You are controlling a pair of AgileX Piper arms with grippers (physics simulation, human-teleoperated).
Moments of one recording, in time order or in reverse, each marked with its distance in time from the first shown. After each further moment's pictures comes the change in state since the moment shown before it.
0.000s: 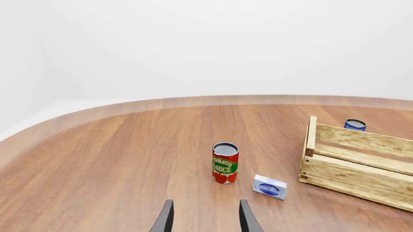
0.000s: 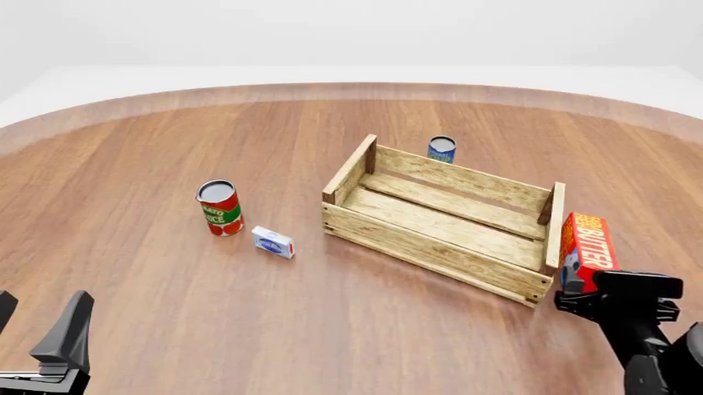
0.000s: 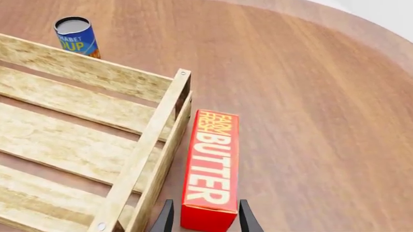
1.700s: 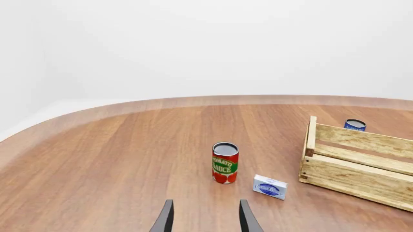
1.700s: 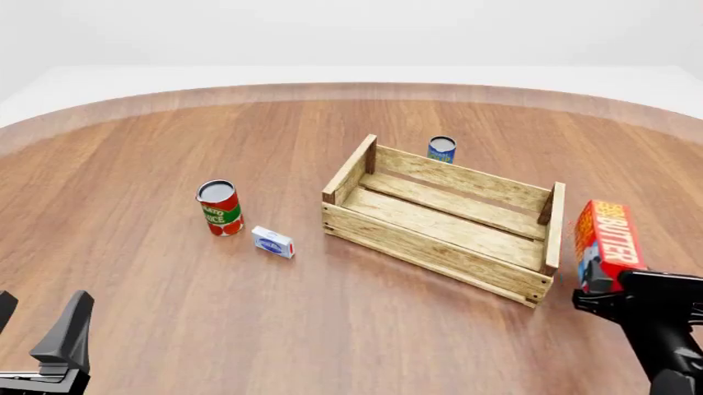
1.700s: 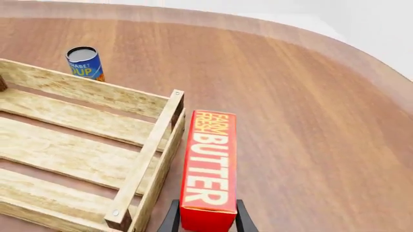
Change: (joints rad) left arm 0.000 0.000 0.000 0.000 0.000; right arm -0.019 -0.283 0.090 0.118 0.009
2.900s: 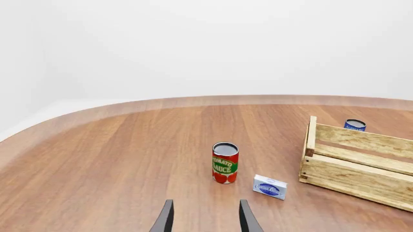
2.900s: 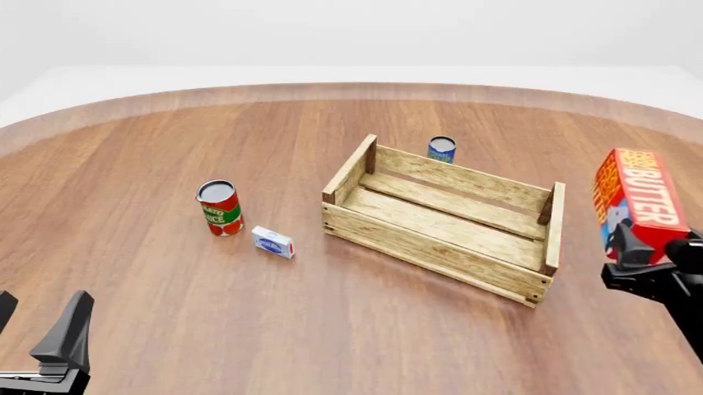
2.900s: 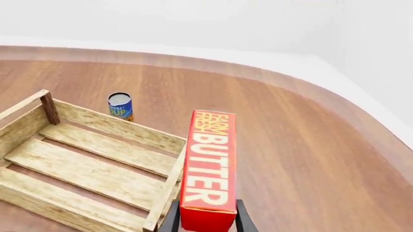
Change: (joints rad) left arm 0.000 0.000 0.000 0.000 0.000; right arm 0.067 -0.719 -0.109 0.715 -0.019
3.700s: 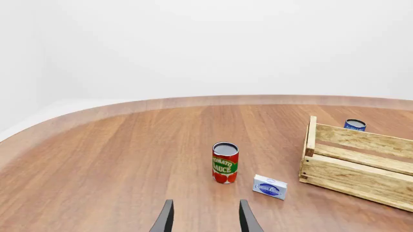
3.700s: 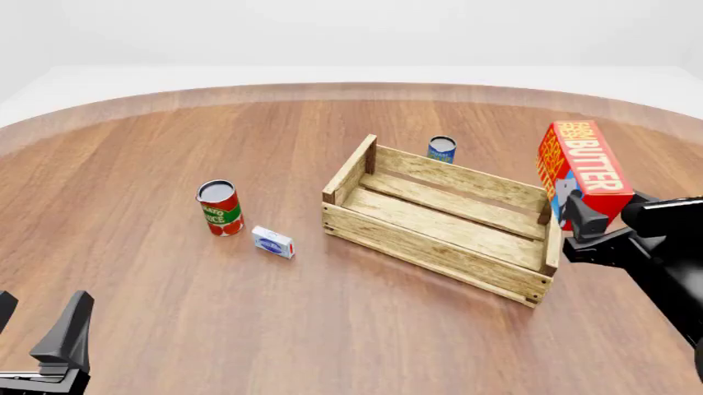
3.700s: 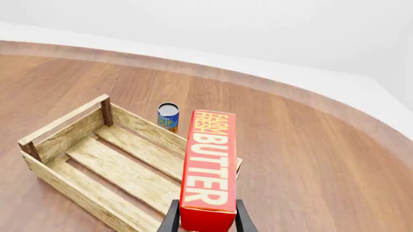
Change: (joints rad) left arm 0.000 0.000 0.000 0.000 0.000; right arm 0.195 0.086 -0.136 0.053 -0.011
